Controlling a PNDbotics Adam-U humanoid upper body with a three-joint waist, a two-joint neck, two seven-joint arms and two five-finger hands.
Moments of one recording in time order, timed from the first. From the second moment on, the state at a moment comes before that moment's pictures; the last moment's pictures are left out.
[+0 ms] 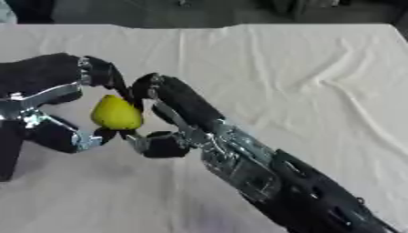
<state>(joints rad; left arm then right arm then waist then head) -0.87 0.78 -0.65 -1.95 -0.50 0.30 -0.46 -0.75 -0.35 0.70 -1.72 0.45 0.02 -0.14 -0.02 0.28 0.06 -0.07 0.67</state>
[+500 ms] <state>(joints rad) -0.87 0.78 -0.64 -1.98 -0.53 0.33 -0.42 -0.74 -0.35 0.70 -1.72 0.45 0.02 -0.13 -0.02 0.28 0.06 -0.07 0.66</state>
